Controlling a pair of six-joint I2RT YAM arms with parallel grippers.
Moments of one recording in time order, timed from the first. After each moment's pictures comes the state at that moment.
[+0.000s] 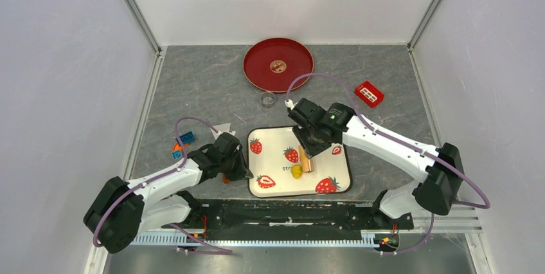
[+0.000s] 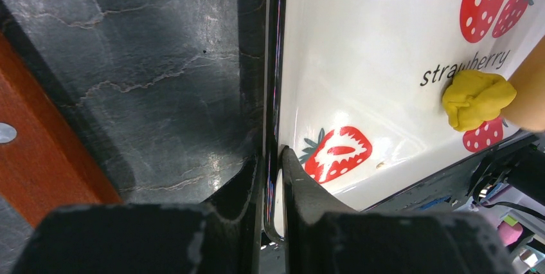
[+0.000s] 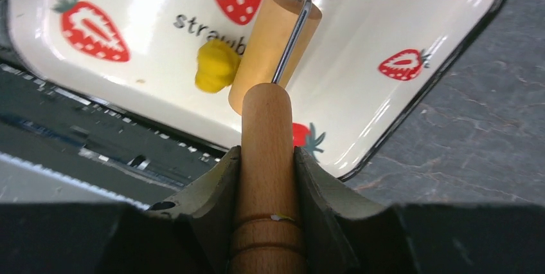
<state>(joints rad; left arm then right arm) -0.67 1.09 0.40 -0.33 0.13 -0.88 0.92 1.44 1.27 -1.07 0.11 0.37</state>
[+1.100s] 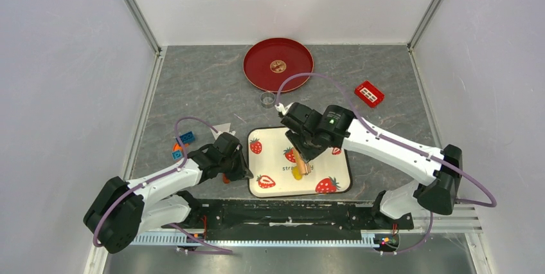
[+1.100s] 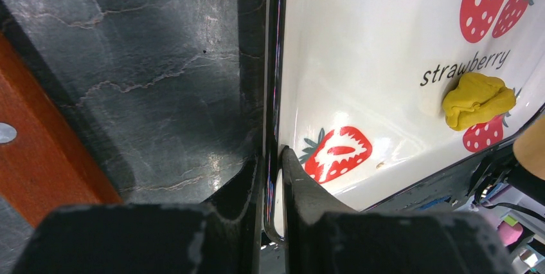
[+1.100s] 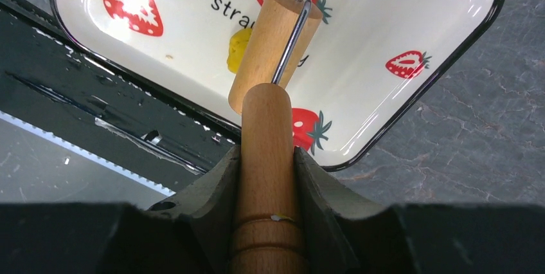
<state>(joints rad) -0.67 1.09 0.40 -0.33 0.13 -0.88 1.02 1.44 1.39 -1.16 0.17 0.36</state>
